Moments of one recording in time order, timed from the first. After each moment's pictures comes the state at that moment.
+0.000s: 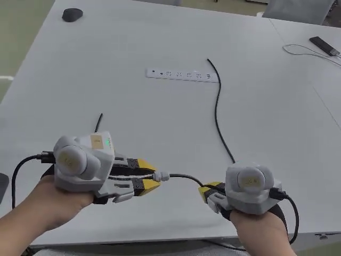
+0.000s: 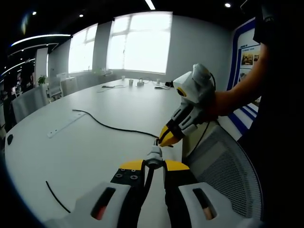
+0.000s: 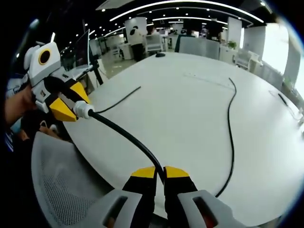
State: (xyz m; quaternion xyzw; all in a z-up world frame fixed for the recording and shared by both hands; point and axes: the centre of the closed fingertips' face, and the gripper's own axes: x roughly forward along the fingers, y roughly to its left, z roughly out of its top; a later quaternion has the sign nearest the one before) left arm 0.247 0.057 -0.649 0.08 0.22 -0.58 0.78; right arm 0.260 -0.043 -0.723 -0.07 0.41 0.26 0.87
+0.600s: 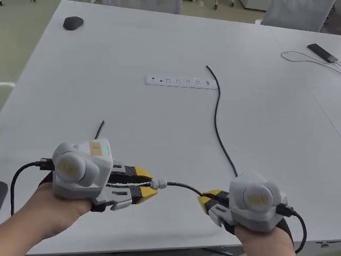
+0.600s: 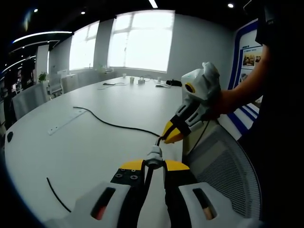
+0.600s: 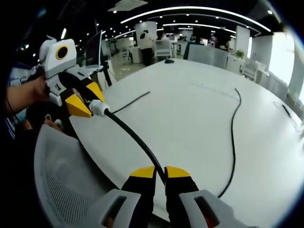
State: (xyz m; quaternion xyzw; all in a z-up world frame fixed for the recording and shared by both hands) left arm 0.248 0.061 -0.651 0.08 0.23 -0.58 0.78; right arm 0.251 -0.037 -0.709 -0.09 0.37 0.30 0.87
